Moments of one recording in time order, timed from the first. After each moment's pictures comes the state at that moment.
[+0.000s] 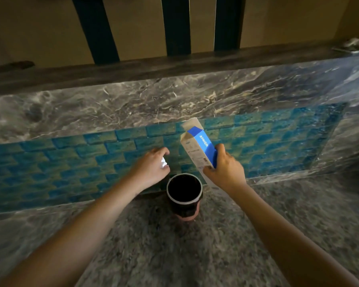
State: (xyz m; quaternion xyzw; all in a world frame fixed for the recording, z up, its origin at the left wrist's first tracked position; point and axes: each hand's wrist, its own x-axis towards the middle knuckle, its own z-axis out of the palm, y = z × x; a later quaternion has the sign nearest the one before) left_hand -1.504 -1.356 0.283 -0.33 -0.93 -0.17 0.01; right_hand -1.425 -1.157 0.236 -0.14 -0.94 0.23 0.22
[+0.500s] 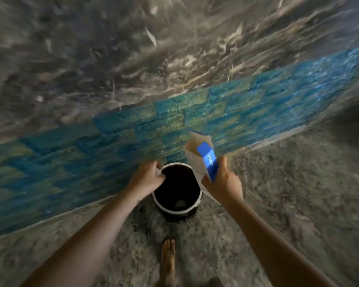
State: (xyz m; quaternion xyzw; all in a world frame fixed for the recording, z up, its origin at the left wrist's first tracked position) left_hand -1.893 -1.243 0.041 -0.28 -0.91 -0.22 -0.23; right_hand -1.748 -1.091 0.023 -0.38 -0.87 0.30 0.07
